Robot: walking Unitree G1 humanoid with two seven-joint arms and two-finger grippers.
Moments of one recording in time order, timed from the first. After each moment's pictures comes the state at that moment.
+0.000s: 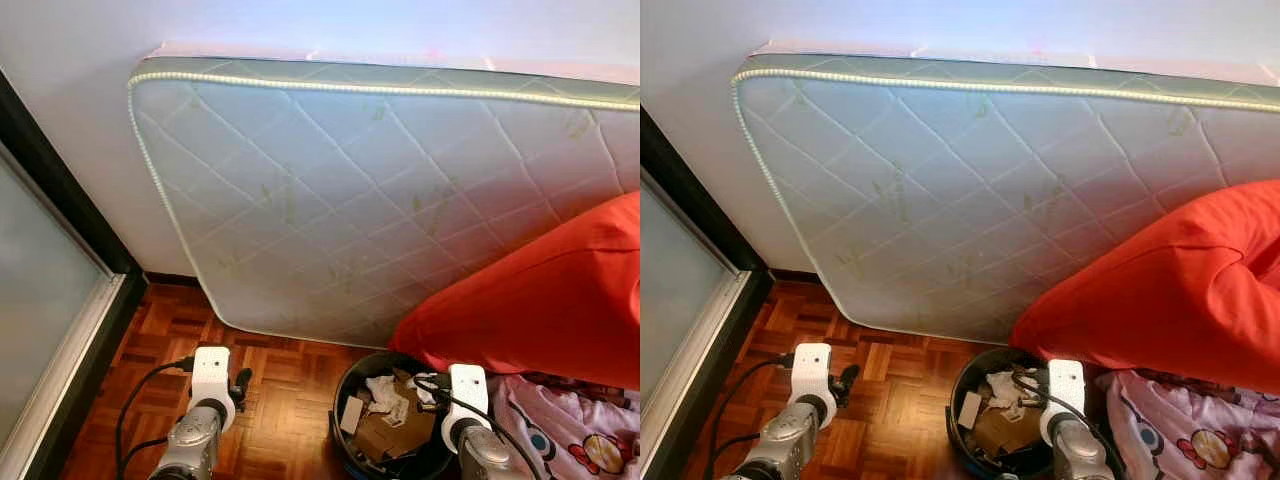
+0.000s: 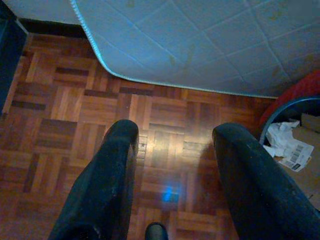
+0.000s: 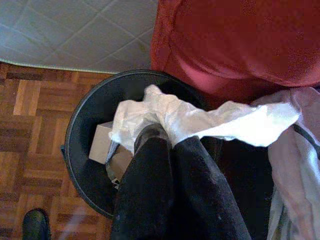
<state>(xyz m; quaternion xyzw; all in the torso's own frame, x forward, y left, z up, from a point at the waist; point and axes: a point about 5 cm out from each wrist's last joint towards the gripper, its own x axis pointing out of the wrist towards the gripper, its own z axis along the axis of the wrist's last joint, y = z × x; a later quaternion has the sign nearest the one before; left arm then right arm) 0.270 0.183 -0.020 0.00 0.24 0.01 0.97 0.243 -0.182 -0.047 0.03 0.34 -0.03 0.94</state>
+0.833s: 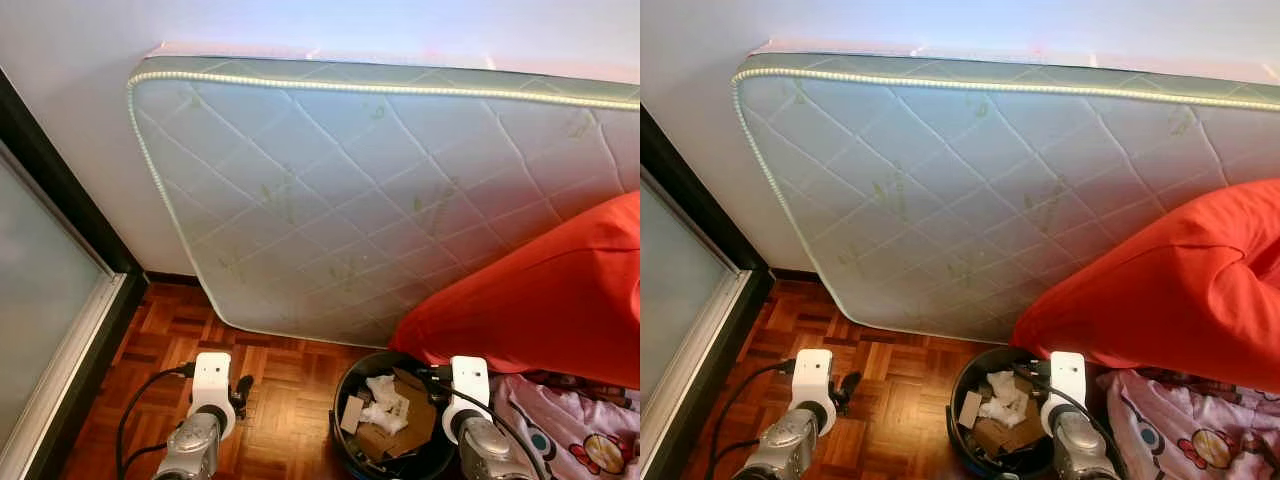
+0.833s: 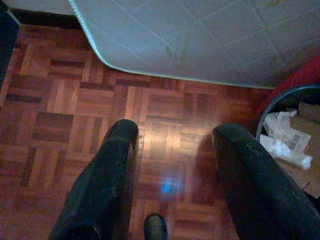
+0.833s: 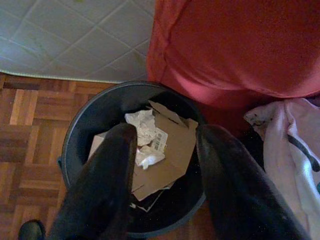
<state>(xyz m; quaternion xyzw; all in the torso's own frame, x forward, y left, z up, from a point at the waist) 0.262 0.182 -0.027 0.00 0.26 0.00 0.97 0.252 -0.184 -0.040 0.02 0.32 -0.04 0.95</state>
